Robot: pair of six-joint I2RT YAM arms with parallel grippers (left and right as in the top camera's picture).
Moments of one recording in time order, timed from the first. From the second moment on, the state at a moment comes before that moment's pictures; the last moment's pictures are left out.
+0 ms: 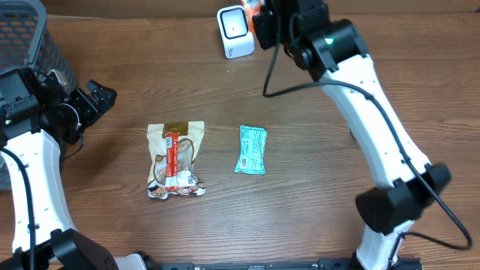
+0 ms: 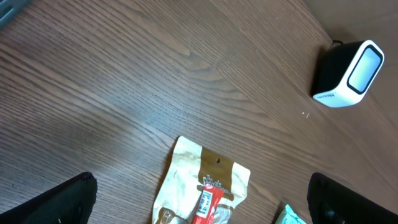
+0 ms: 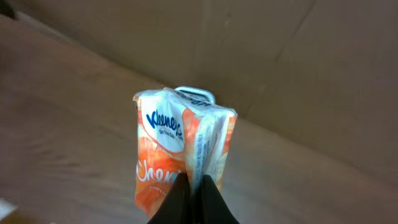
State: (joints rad) left arm 0.45 1.52 1.30 -0.82 0.41 -0.34; right arm 0.45 1.97 2.14 -0.77 0.11 -0.09
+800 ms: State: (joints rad) left arm 0.45 1.52 1.30 -0.82 0.41 -0.34; right arm 0.46 2.44 2.14 0.01 0.30 -0.80
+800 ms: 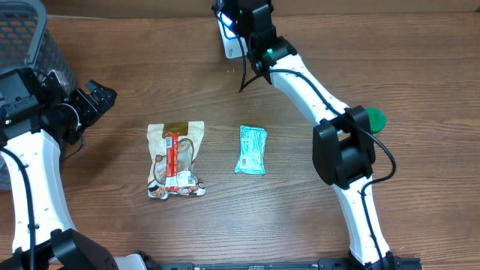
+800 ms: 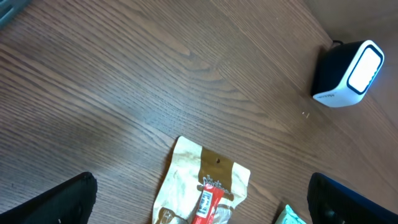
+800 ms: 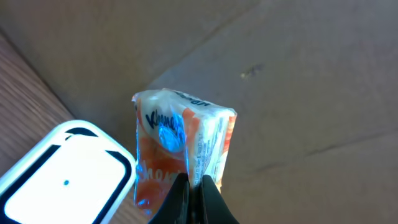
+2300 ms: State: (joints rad) left arm 0.45 1.52 1.30 -0.82 0.41 -0.34; right arm 0.41 1.79 2.16 -0.99 0.27 -0.16
